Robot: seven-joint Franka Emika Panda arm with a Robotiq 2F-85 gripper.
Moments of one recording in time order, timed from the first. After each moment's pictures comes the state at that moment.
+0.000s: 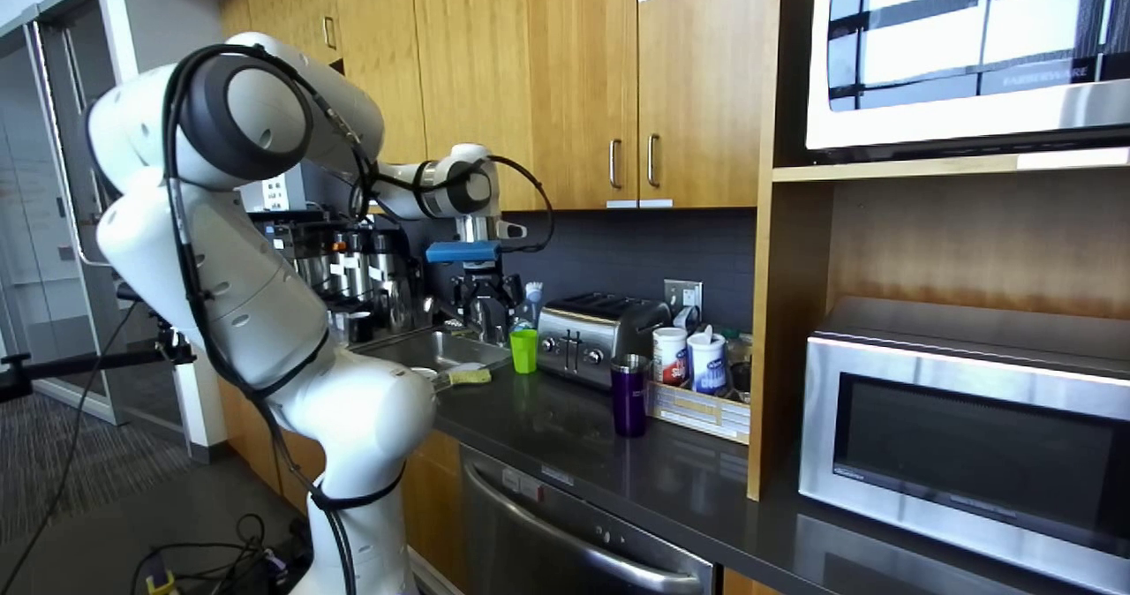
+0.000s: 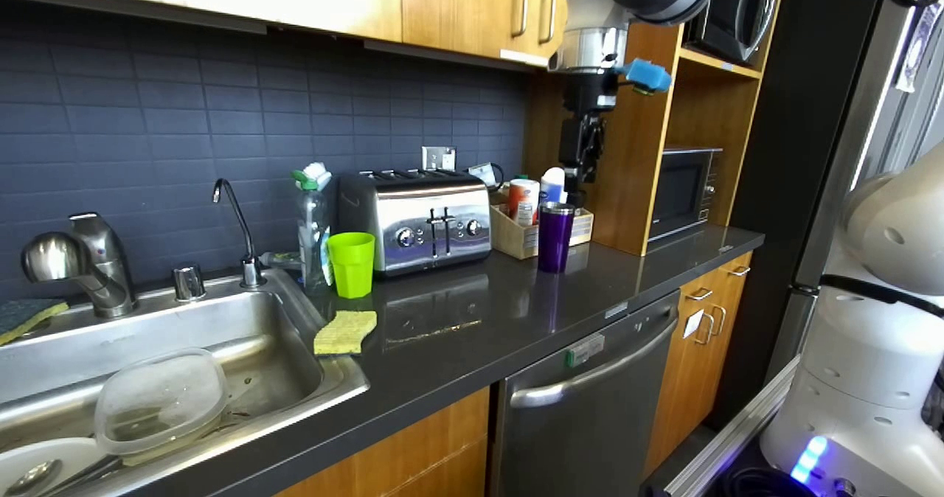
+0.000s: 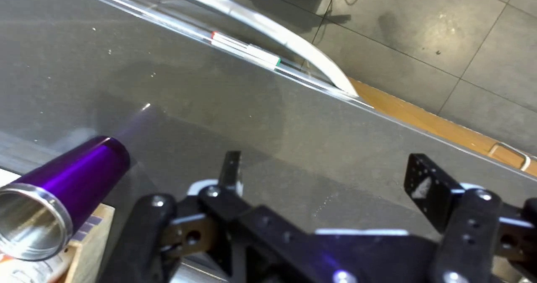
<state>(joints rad) 0.22 -0.60 0.14 -2.49 0.04 1.91 -0.07</state>
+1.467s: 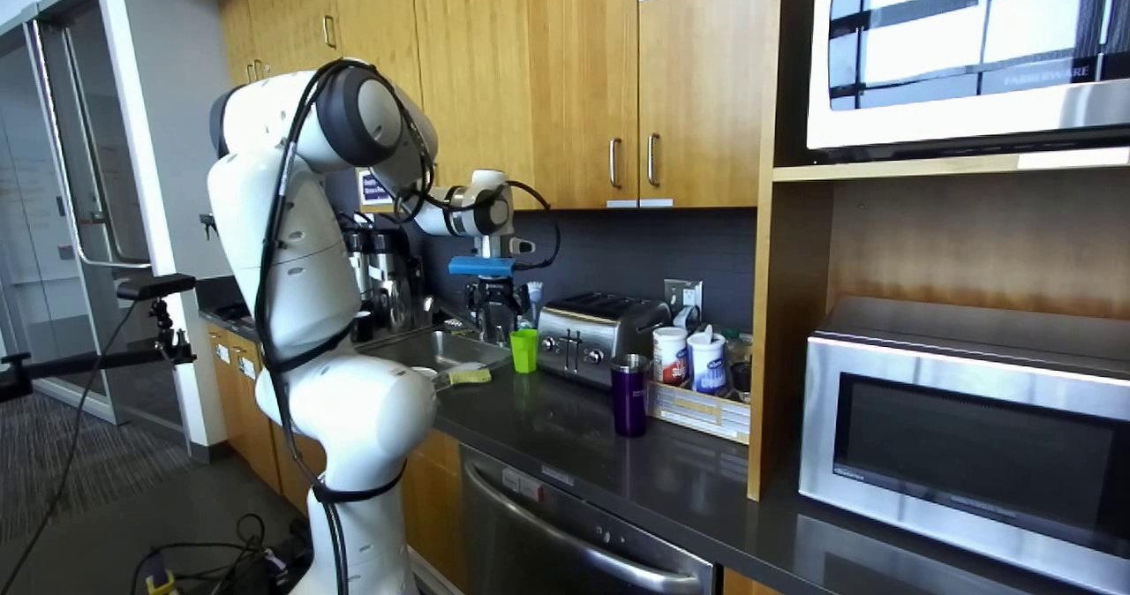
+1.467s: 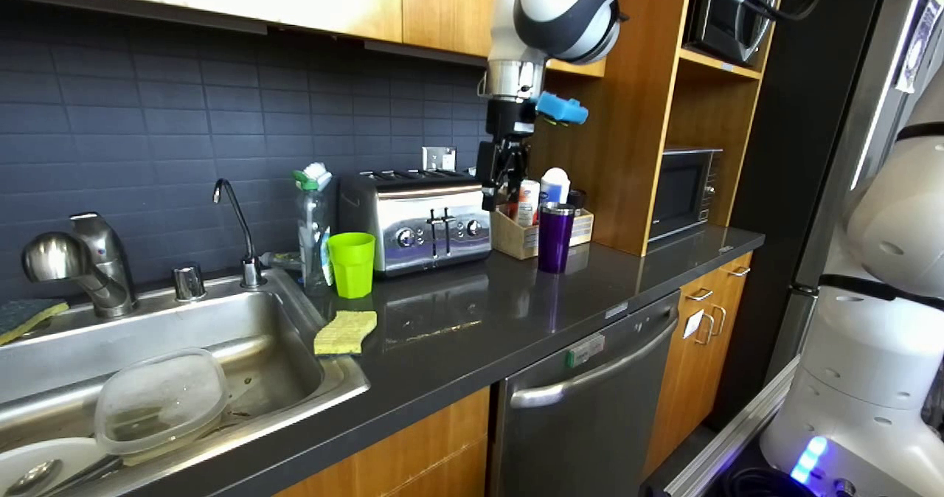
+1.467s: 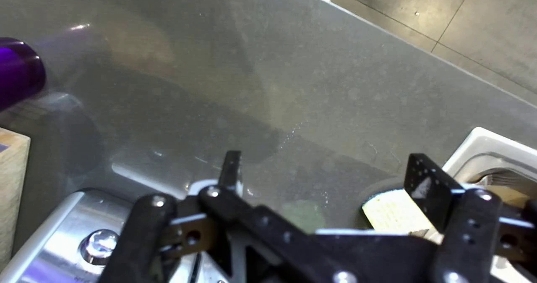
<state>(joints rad) 0.23 -0.23 0.19 -2.29 0.08 2.11 -0.06</state>
